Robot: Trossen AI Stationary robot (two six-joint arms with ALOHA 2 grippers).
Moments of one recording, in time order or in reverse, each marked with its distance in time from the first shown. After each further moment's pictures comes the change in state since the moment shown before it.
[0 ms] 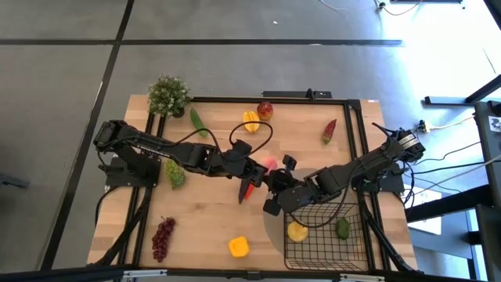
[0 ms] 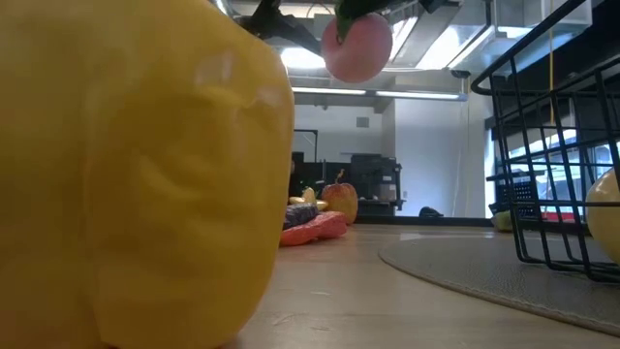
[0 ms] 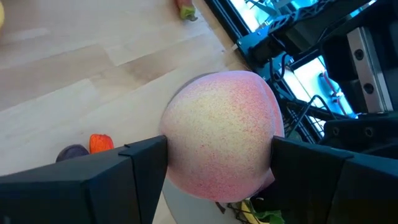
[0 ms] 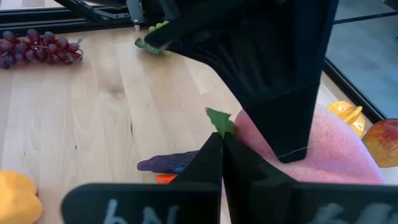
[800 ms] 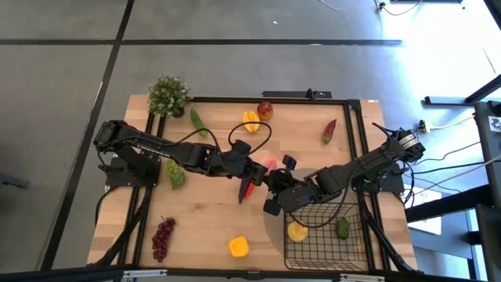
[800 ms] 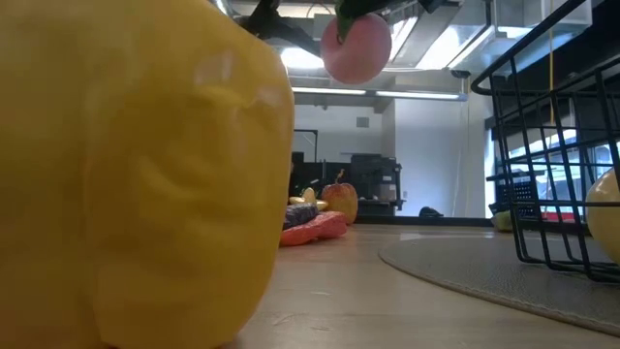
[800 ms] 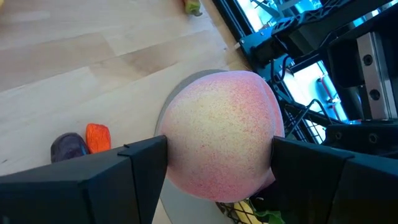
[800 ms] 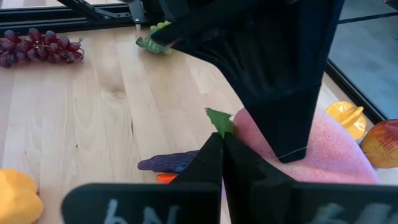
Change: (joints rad) left arm 0.002 0.000 0.000 -0.005 0.006 -0.072; right arm 0.000 0.000 0.000 0.000 -0.006 -0.004
